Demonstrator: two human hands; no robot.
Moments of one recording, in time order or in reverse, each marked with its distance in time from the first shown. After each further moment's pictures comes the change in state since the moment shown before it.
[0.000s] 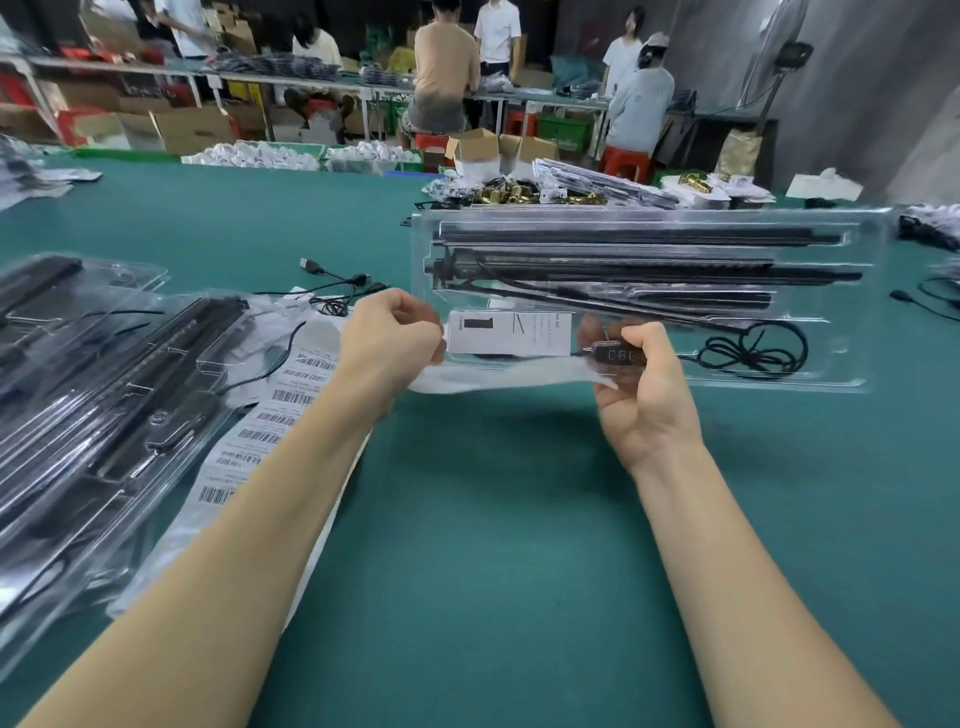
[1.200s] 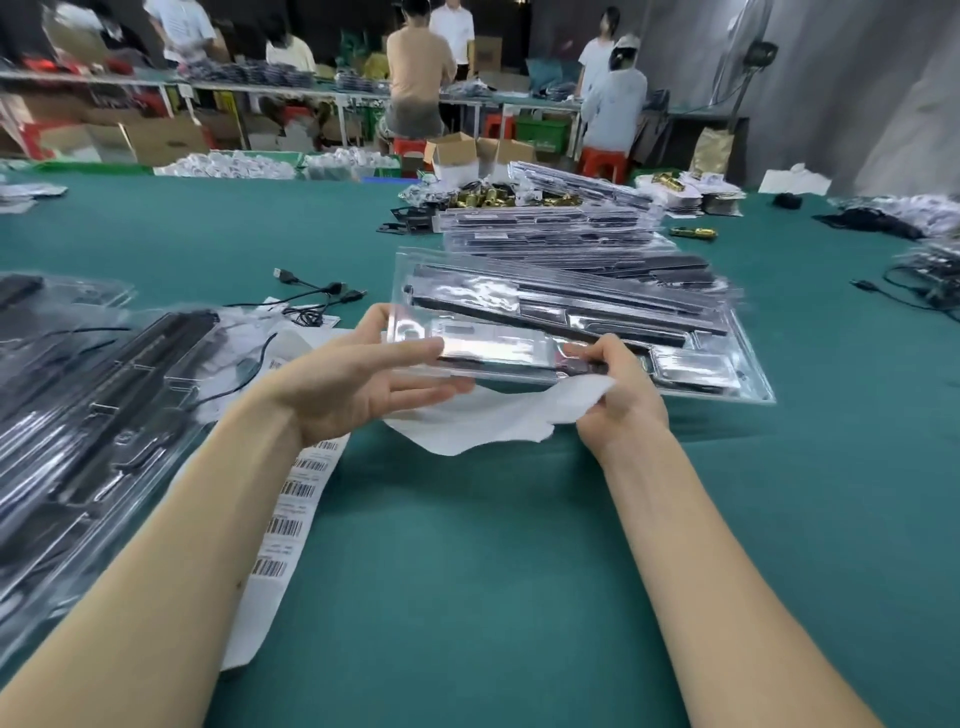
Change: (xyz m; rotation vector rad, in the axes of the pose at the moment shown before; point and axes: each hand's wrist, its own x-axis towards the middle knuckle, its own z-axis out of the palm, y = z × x) left_hand -0.005 -0.004 -0.026 -0.610 -0.800 -0.250; right_hand 0.004 -0.006 -0.002 -0.153 0.297 0.218
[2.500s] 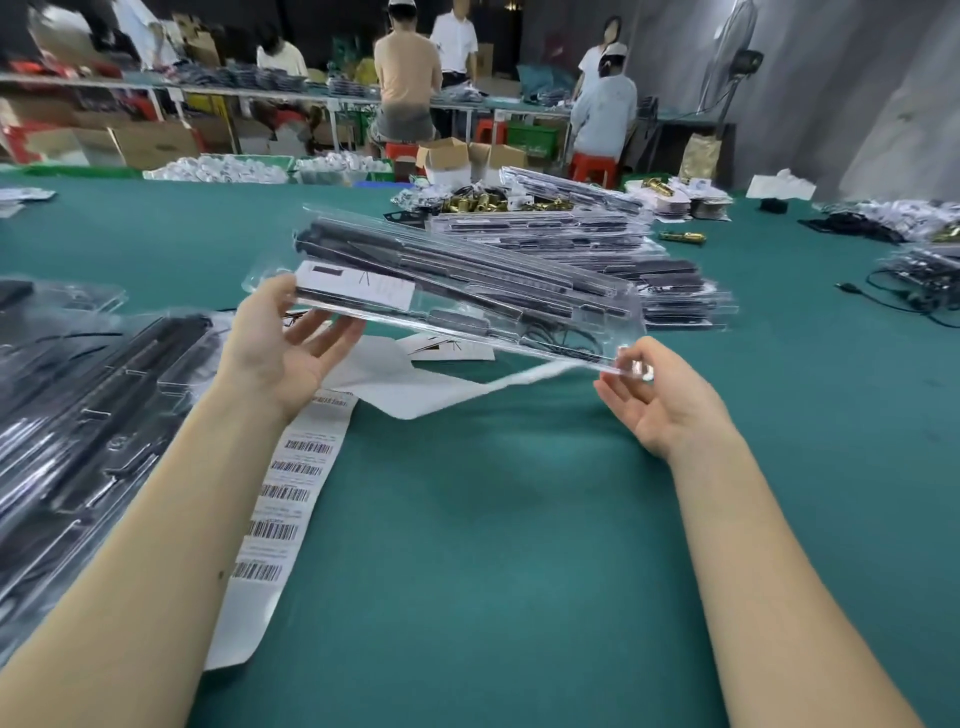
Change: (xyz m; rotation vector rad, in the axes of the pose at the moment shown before) left_hand -0.003 0.021 -0.013 -0.343 0.622 0.336; right_hand 0.017 -0.038 -0.039 -0.136 0.021 -0.071
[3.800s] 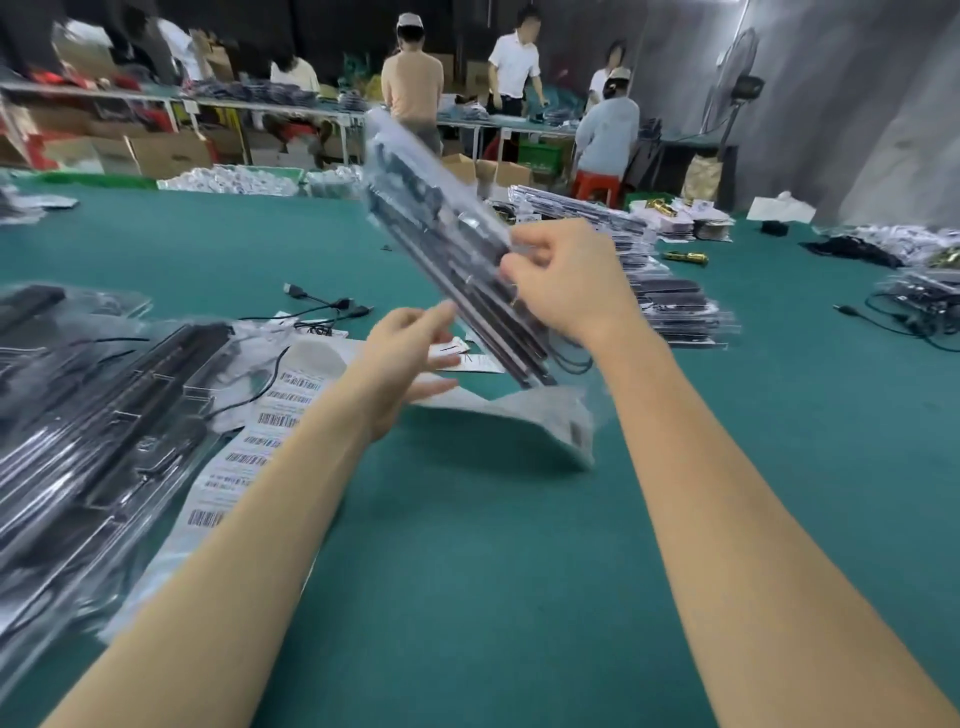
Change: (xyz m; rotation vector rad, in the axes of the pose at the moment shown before) left_hand -0.018 -0.039 0.043 0.652 -0.210 0.012; right_hand -0.056 -0.031 0.120 -1.212 -0.288 -0.953
